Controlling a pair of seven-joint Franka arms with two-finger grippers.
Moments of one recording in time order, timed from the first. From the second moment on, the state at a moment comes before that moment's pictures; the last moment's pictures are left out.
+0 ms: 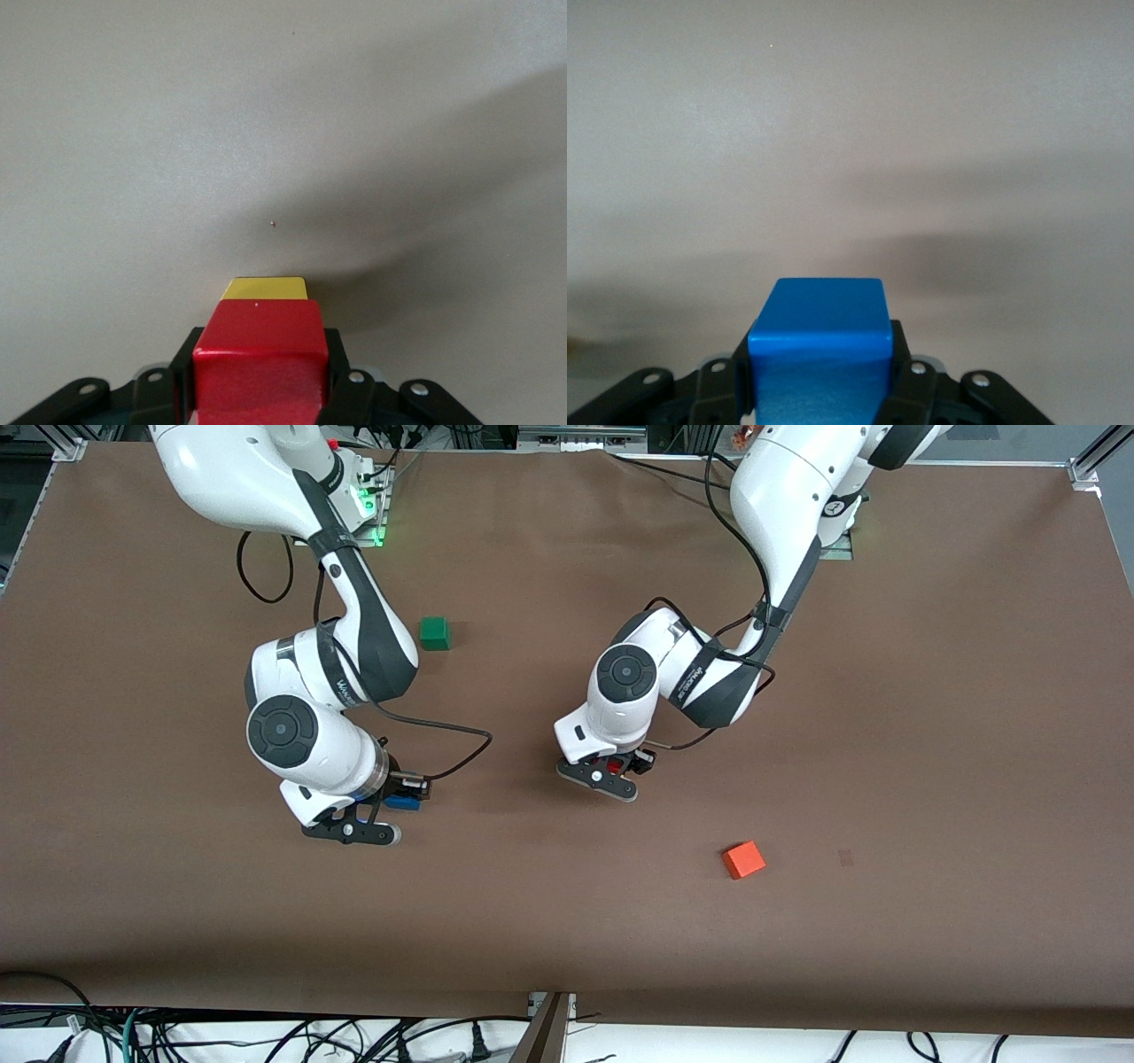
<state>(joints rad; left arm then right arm) -0.58 0.78 -0.09 -1.36 0.06 2.15 -0.32 0.43 0.66 -0.08 -1.34 0.10 1.96 0.43</state>
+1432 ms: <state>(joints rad) -0.58 0.80 -0.09 -1.33 0.10 2.14 -0.31 0.45 0.66 -0.07 -1.33 0.10 1.96 0.48</state>
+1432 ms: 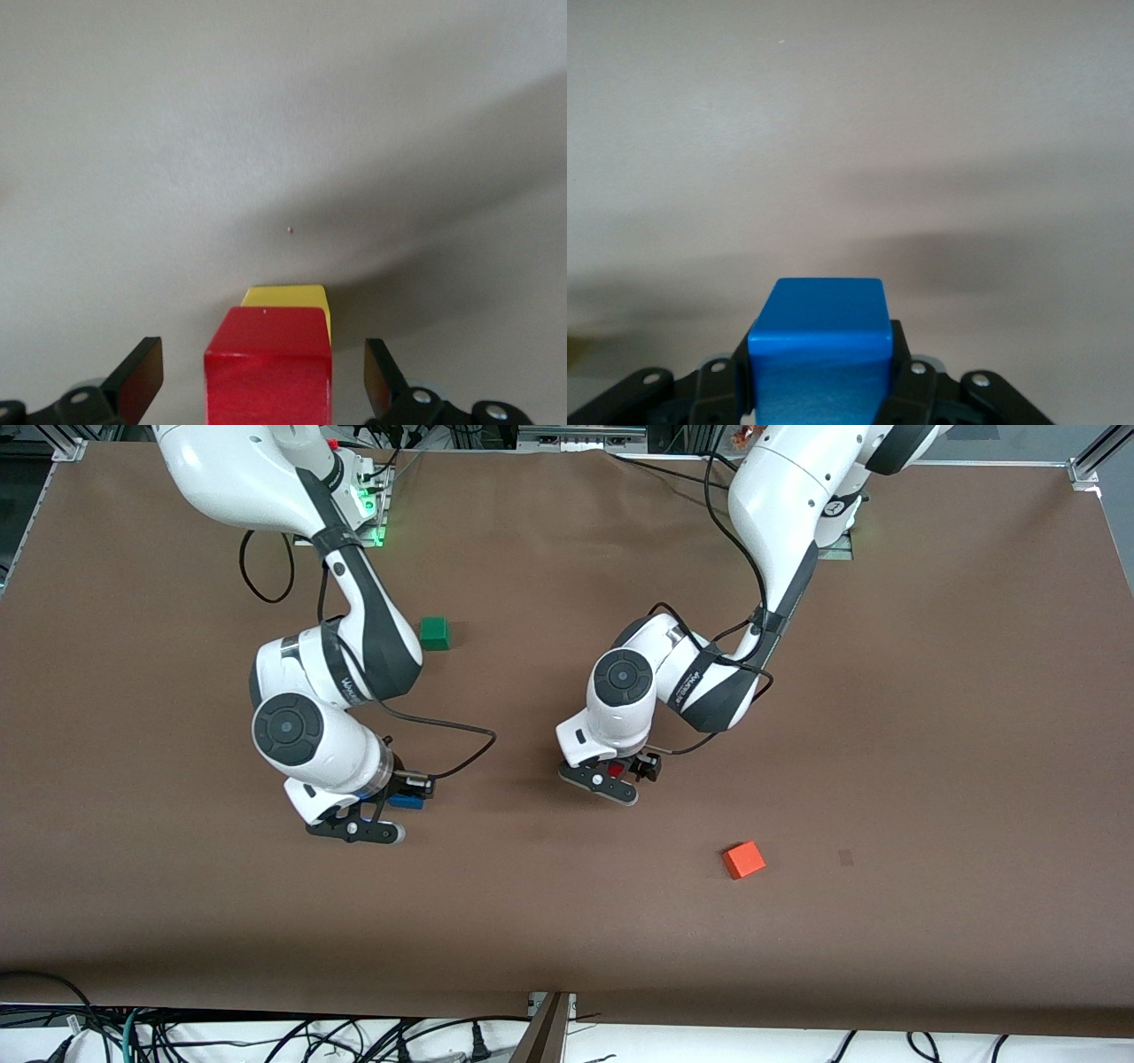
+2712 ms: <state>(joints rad) 0.13 0.54 -0.09 -1.04 0.10 1.81 -0.29 0.77 0.82 -0.06 -1.11 0.10 2.21 1.02</state>
